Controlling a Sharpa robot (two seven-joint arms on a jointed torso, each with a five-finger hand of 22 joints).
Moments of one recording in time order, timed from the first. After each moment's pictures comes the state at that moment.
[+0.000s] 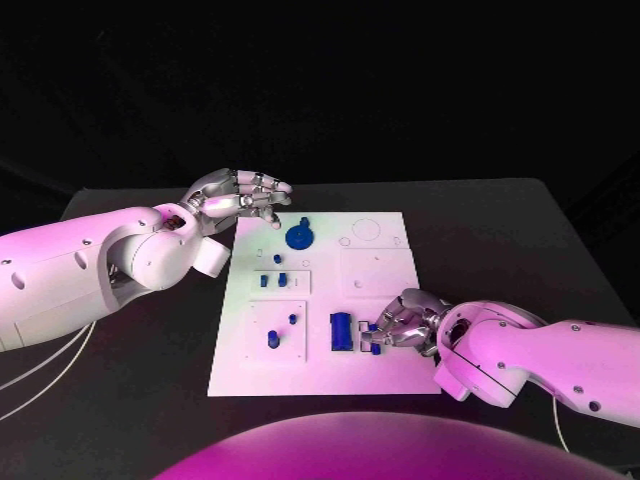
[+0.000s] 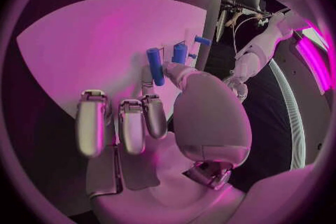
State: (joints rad) left arm 1.16 -0.89 -0.05 1.50 -0.17 -0.08 0.27; left_hand 1.34 -0.19 0.55 0.03 0.07 0.80 0.20 0.44 0.27 0.92 0.14 0.54 0.12 1.00 0.06 1.05 0.40 0.17 0.96 0.15 0.75 0.53; right arm 1.02 -0.90 -0.20 1.85 -0.90 -0.46 -0.52; right_hand 1.17 -0.19 0.53 0.22 0.26 1.09 0.06 0.38 0.64 1.47 -0.03 1.43 1.31 1.46 -0.11 1.55 1.31 0.05 1.47 0.01 1.39 1.31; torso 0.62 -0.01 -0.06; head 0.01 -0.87
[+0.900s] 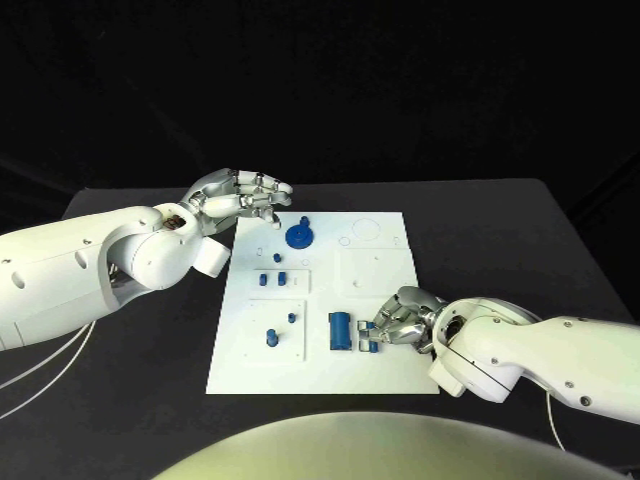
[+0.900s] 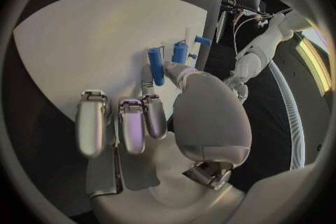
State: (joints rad) left arm 1.16 -0.89 -0.05 1.50 -0.17 -0.08 0.27; left_hand 1.34 -0.19 0.55 0.03 0.07 0.80 0.20 0.45 0.27 0.92 0.14 0.54 0.12 1.00 0.06 1.05 0.40 0.17 0.96 0.15 0.75 0.53; right arm 1.03 -0.88 -0.20 1.82 -0.90 -0.44 -0.52; right_hand 1.17 -0.18 0.52 0.23 0.26 1.09 0.06 0.39 0.64 1.46 -0.03 1.43 1.31 1.47 -0.11 1.55 1.31 0.05 1.47 0.01 1.39 1.31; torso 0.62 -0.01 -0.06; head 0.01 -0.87
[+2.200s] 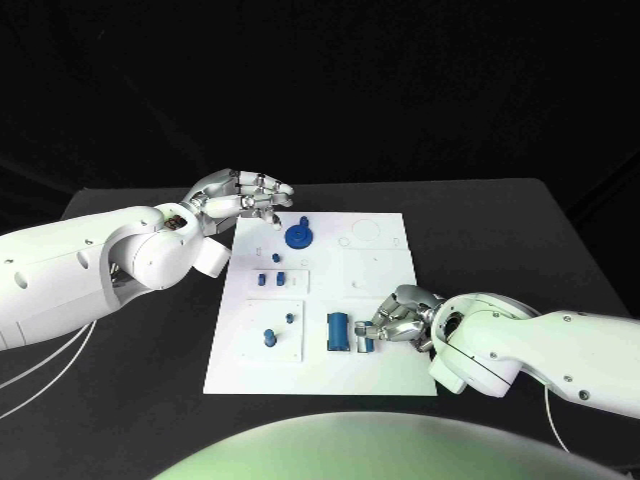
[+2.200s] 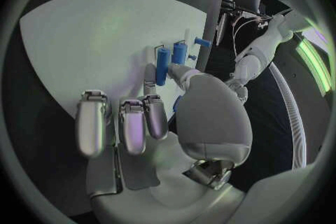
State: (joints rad) left arm 1.16 -0.89 -0.06 1.49 -0.18 -0.07 0.27; left_hand 1.34 -0.19 0.55 0.03 0.07 0.80 0.20 0.45 0.27 0.92 0.14 0.54 0.12 1.00 0.06 1.05 0.40 0.17 0.96 0.15 0.75 0.53; right arm 1.04 -0.87 -0.20 1.82 -0.89 -0.40 -0.54; right_hand 1.11 -0.21 0.47 0.26 0.26 1.12 0.03 0.39 0.64 1.47 -0.04 1.43 1.31 1.47 -0.11 1.55 1.31 0.05 1.47 0.01 1.39 1.31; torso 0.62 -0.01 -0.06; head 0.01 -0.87
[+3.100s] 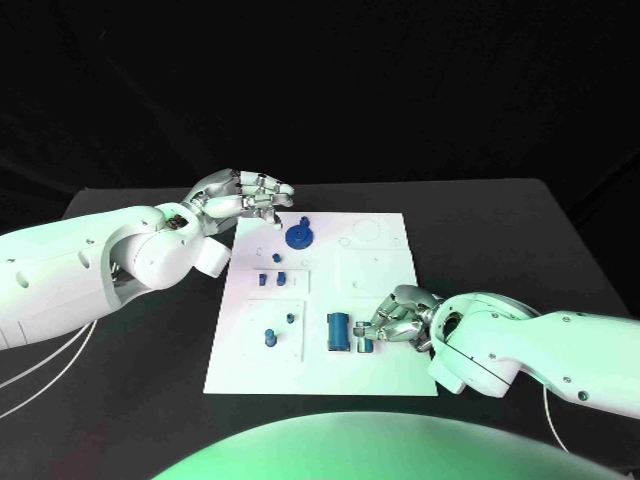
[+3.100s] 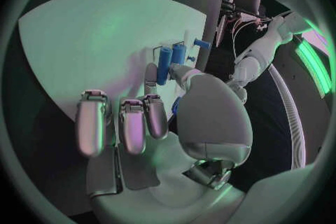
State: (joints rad) left arm 1.16 -0.89 -0.06 1.49 -0.18 -0.07 0.27; left_hand 1.34 -0.19 0.55 0.03 0.07 0.80 0.20 0.45 0.27 0.92 0.14 0.54 0.12 1.00 0.06 1.05 0.40 0.17 0.96 0.15 0.75 0.53; right arm 1.04 -0.87 -0.20 1.82 -0.90 -0.40 -0.54; right_hand 1.10 -0.21 0.45 0.28 0.26 1.12 0.02 0.39 0.64 1.47 -0.04 1.43 1.31 1.47 -0.11 1.55 1.31 0.05 1.47 0.01 1.38 1.31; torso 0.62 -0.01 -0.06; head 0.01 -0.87
